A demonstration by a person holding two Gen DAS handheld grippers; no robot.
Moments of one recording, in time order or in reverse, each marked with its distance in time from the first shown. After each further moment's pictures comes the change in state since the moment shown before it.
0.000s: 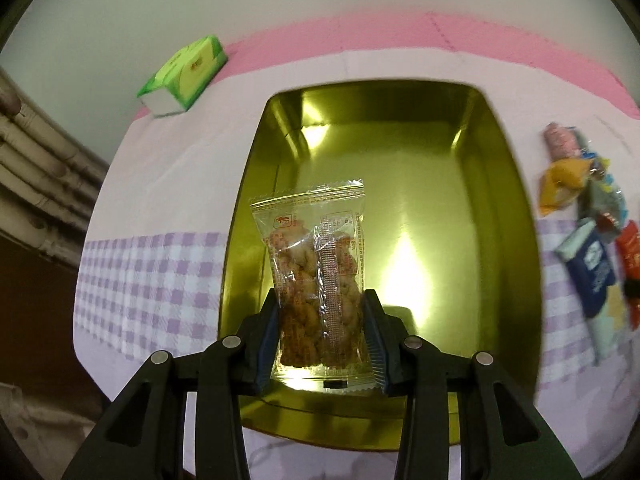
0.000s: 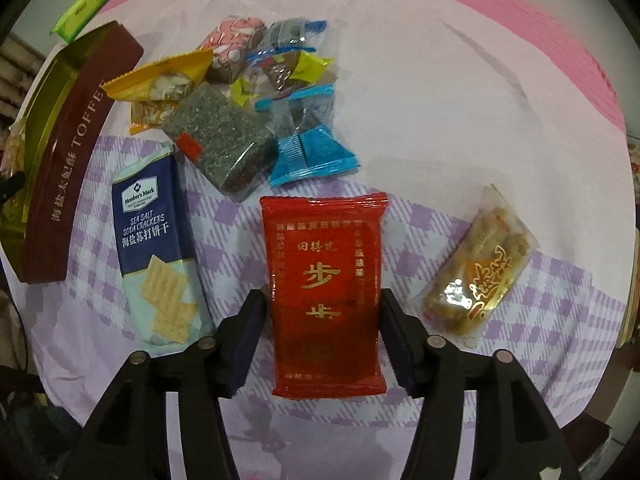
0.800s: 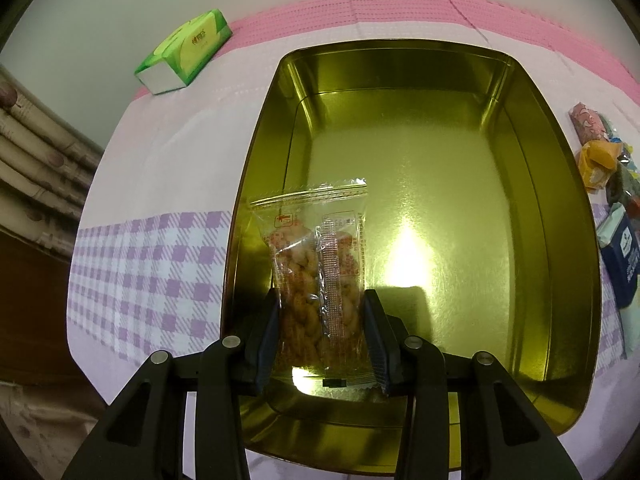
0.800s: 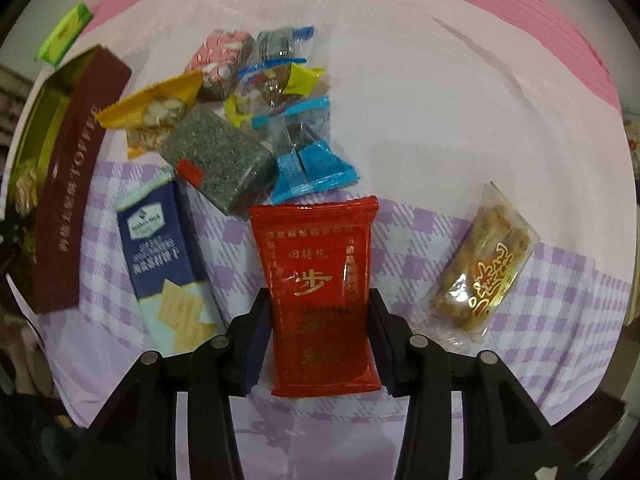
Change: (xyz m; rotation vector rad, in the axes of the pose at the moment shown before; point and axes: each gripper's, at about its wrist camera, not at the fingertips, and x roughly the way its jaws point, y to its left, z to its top) left arm 0.023 0.010 -0.006 -0.005 0.038 0.008; right arm 0.010 0.007 0.037 0.117 -0.012 0.033
